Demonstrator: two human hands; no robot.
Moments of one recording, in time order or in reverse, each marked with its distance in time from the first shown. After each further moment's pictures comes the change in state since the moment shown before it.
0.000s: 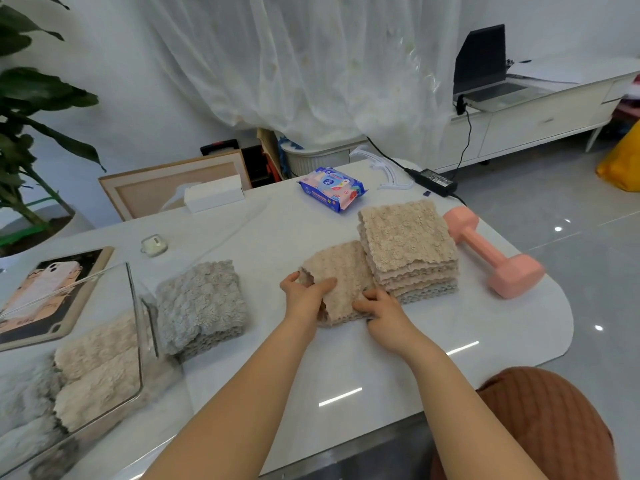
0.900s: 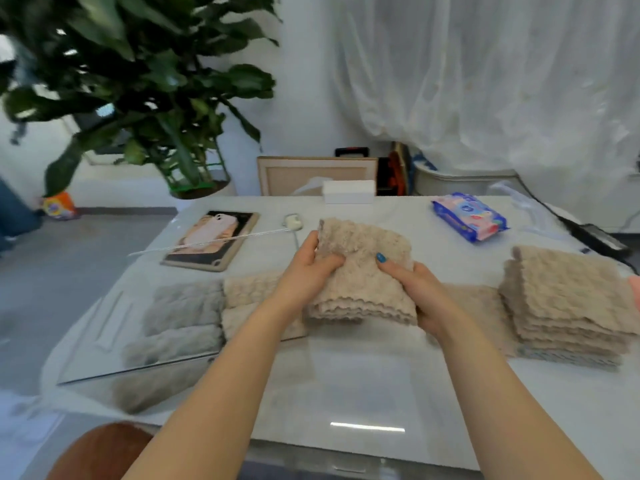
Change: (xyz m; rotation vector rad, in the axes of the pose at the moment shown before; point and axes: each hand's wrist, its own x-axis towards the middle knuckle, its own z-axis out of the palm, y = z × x) left_hand -0.096 0.111 -0.177 0.208 -0.020 0.458; right_hand 0.003 -0.192 0.029 0.995 -0.304 -0.011
